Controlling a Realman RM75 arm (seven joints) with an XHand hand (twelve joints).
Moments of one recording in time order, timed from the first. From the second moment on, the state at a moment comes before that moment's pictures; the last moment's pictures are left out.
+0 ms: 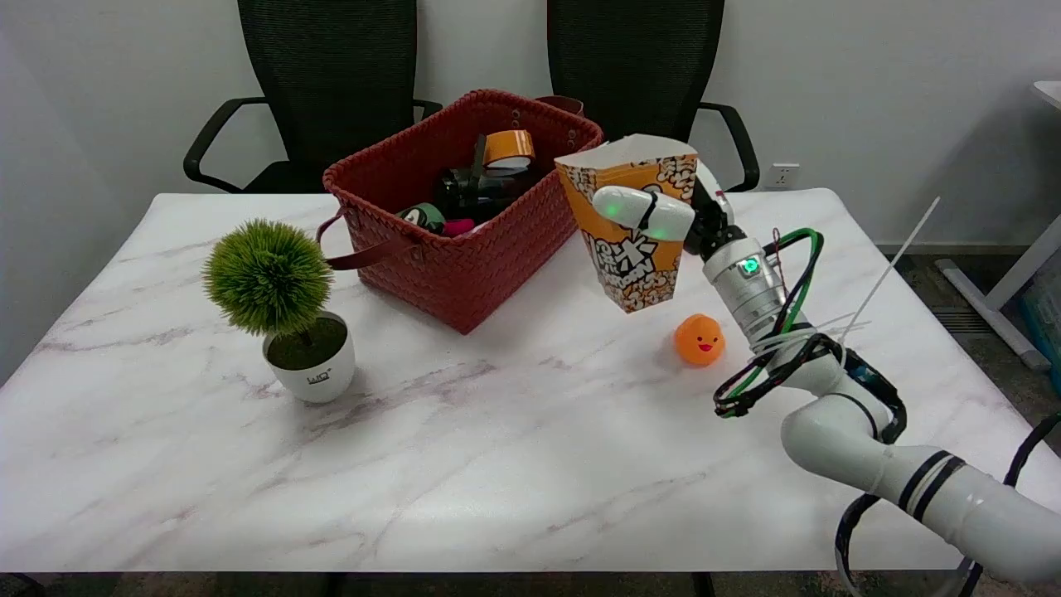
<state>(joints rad) 0.13 -0.98 -1.91 1.32 0.73 0.62 1.25</state>
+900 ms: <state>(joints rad) 0.40 -1.01 -1.98 1.16 0.73 0.60 1.24</state>
